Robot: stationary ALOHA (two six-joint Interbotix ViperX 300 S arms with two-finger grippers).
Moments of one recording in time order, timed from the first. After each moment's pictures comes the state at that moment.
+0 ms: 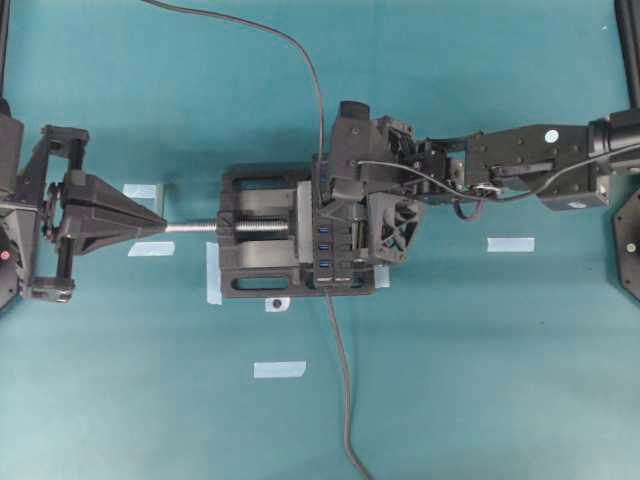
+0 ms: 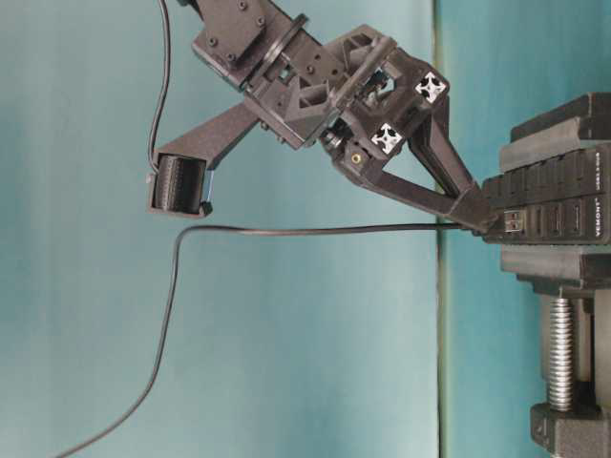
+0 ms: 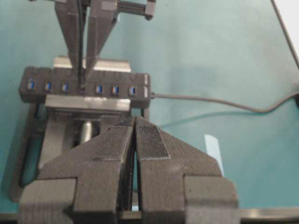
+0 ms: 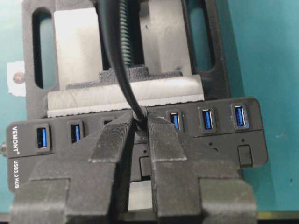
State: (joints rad) left arm -0.03 -0.77 1.07 0.00 0.03 -0.11; right arm -0.10 0.07 0.58 0.01 0.16 0.01
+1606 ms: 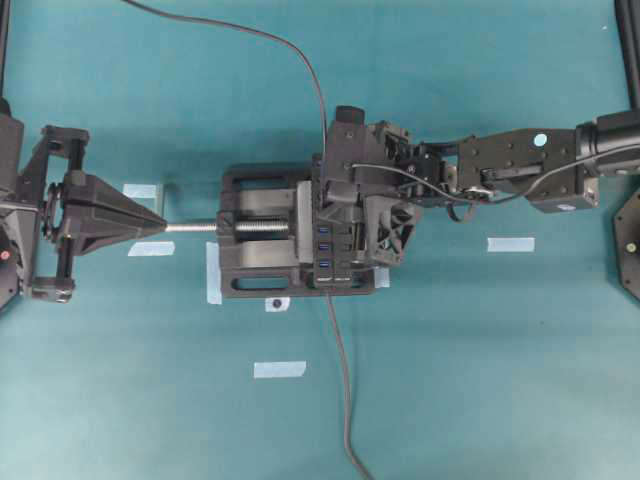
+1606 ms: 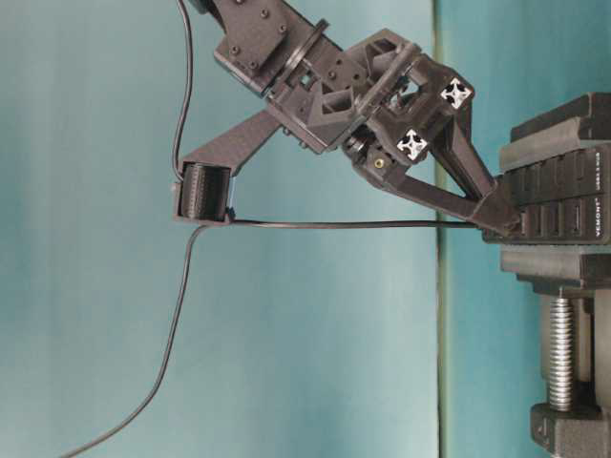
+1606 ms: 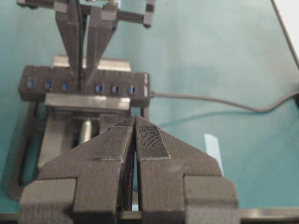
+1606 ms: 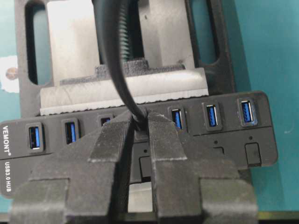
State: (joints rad) left arm -0.03 -0.77 1.08 0.00 0.03 -0.11; right arm -0.10 0.11 0.59 0.01 0.17 0.01
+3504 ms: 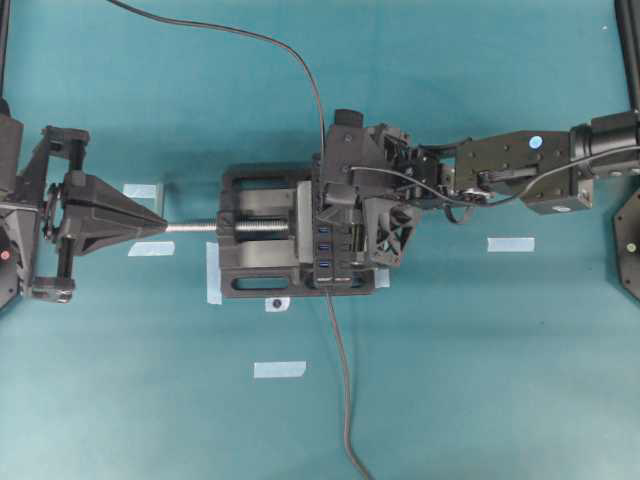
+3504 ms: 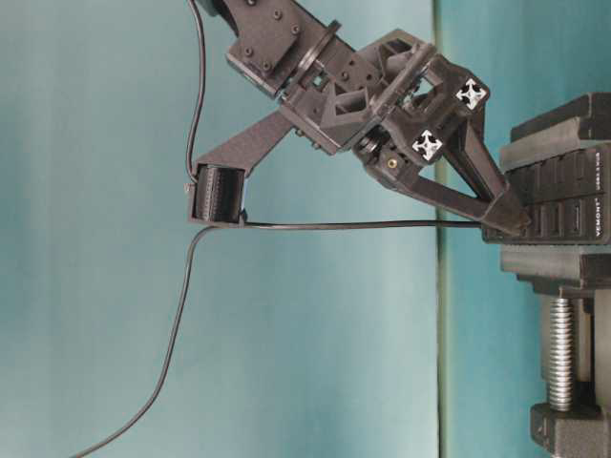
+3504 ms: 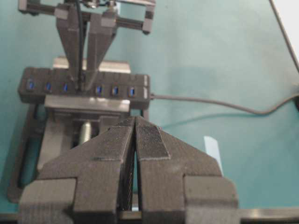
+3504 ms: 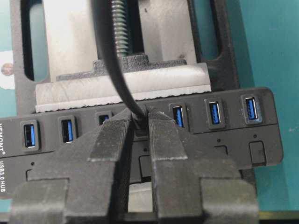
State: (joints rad) left arm -0.03 -0.77 1.08 0.00 0.01 -0.11; right arm -0.09 0.13 0.58 0.01 0.18 0.01
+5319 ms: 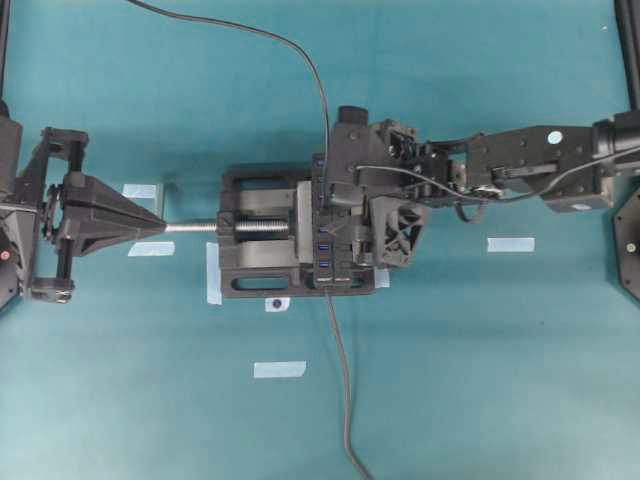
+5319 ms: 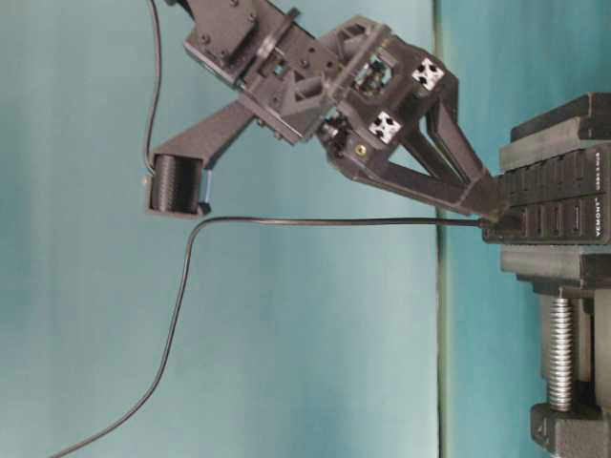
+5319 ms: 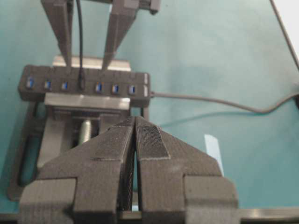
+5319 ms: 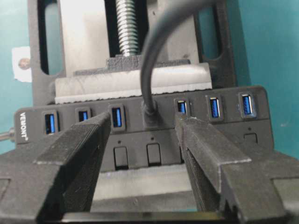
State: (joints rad) left arm -0.03 -0.77 1.09 0.00 0.00 -0.11; right arm -0.08 0.04 0.58 0.01 0.24 0.01
